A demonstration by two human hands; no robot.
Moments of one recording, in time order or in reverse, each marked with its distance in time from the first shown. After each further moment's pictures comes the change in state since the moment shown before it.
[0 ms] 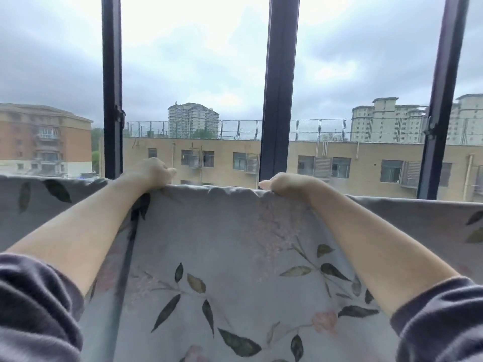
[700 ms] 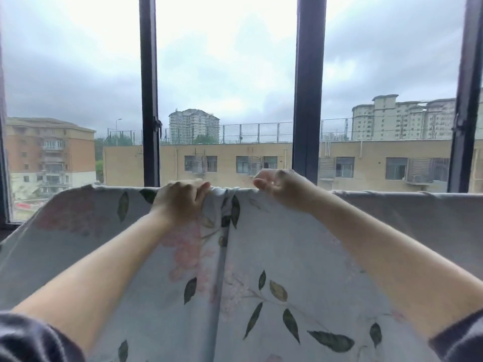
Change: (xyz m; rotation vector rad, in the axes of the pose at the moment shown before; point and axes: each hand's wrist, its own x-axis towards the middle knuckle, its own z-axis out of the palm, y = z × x) left_hand -0.060 -0.095 -0.021 0.102 0.361 0.475; right_hand -0.030 -0.128 0.076 -0.090 0.287 -0.448
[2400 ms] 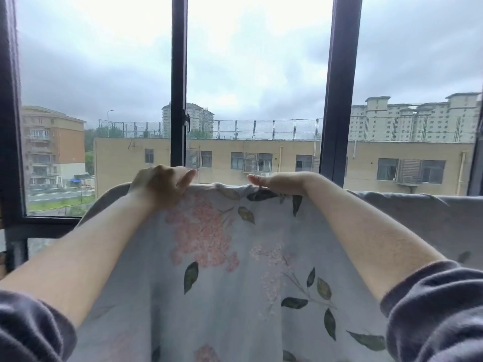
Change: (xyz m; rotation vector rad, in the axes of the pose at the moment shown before) left_hand -0.008 -0.178 -0.054 0.146 -0.176 -0.049; right_hand 0.094 -0.118 0.060 0.157 -0.399 0.353
